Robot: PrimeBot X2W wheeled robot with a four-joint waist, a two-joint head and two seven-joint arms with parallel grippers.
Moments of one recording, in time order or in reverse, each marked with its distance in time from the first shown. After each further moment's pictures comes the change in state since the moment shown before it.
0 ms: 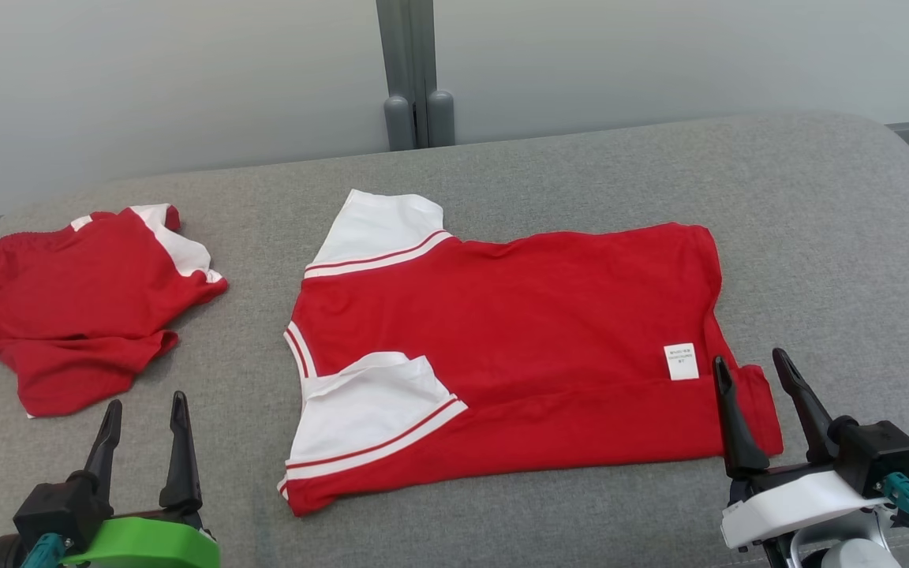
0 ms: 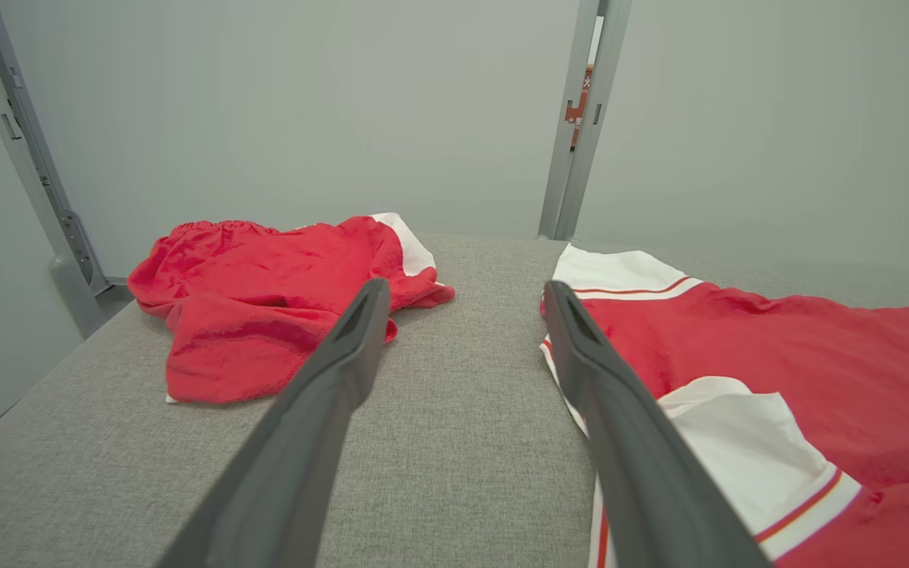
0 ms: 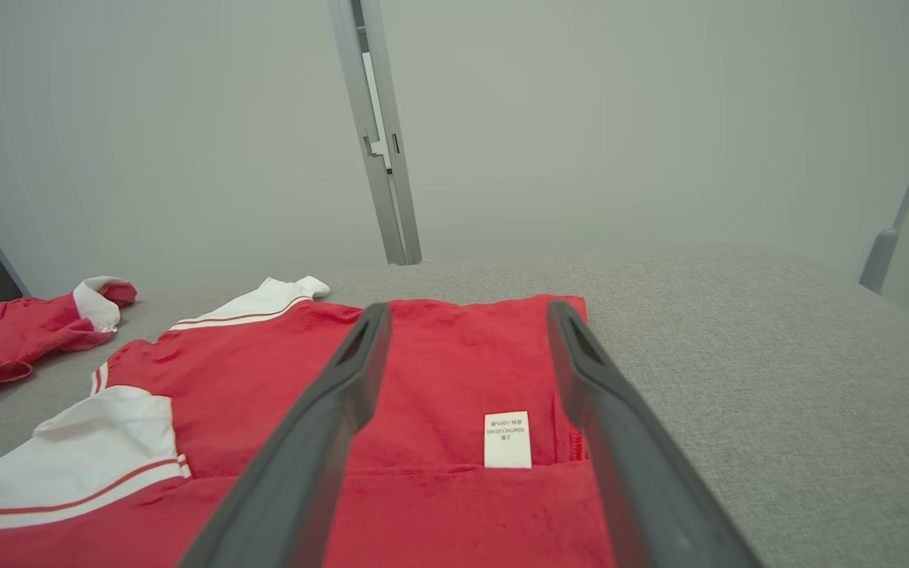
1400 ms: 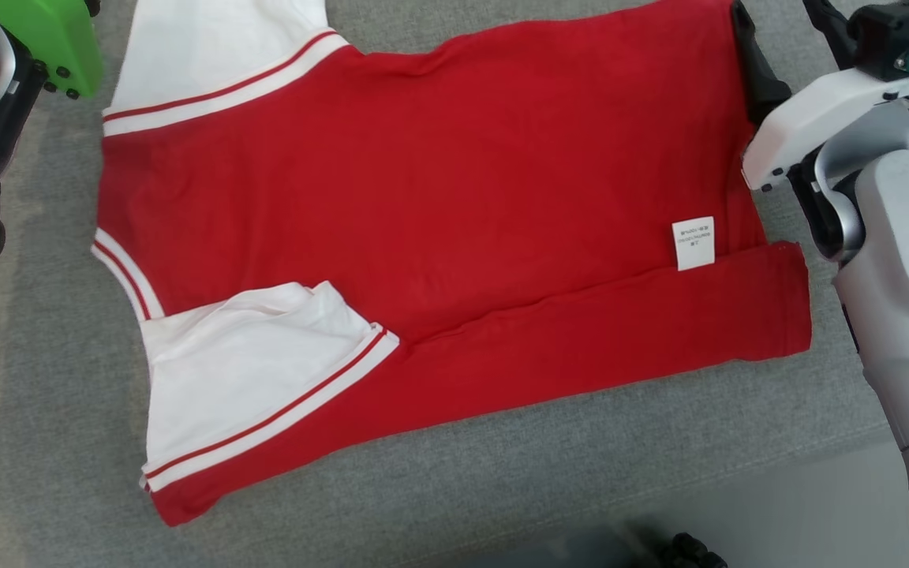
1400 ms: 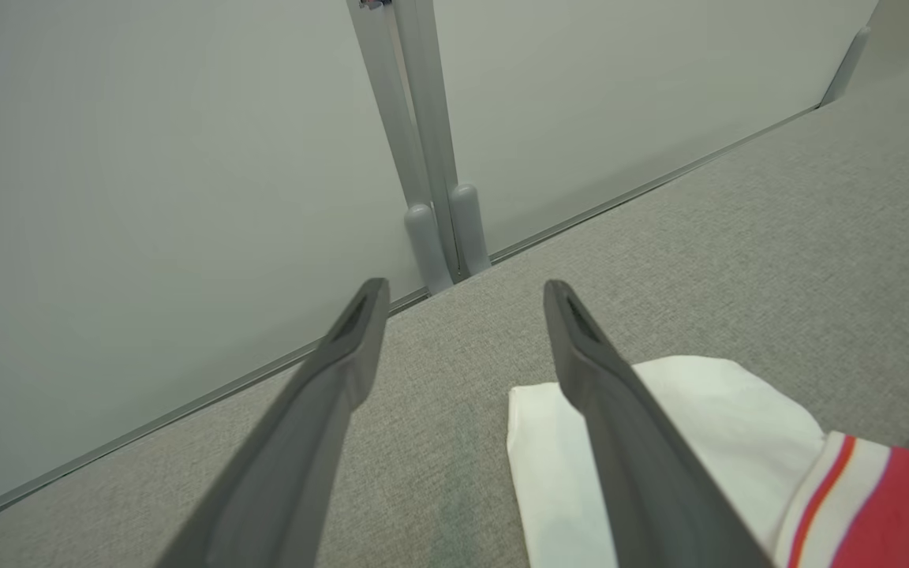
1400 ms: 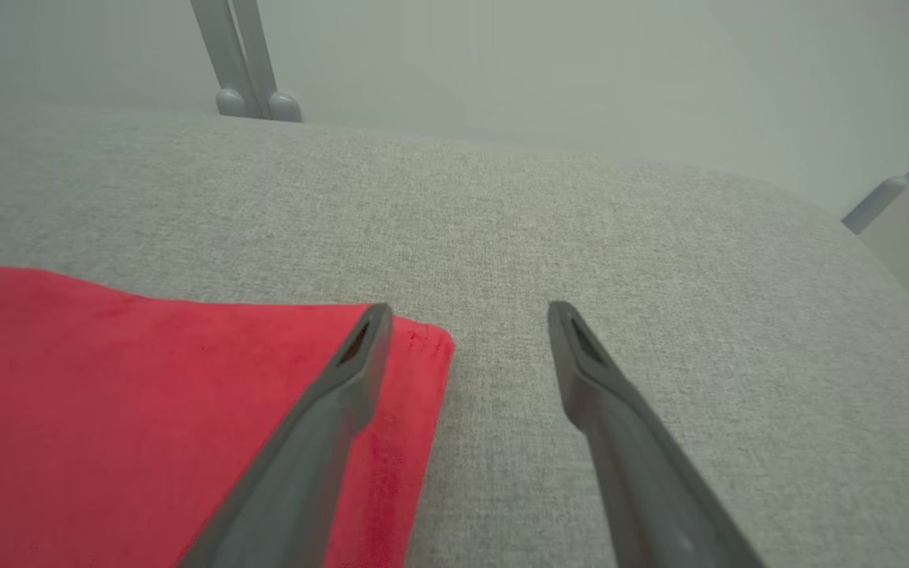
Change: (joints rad) left arm -1.238 0.395 -0.769 0.465 -0.412 -0.002 0.281; right arm -0.898 -0.156 0.141 0.501 0.034 0.000 0.206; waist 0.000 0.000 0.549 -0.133
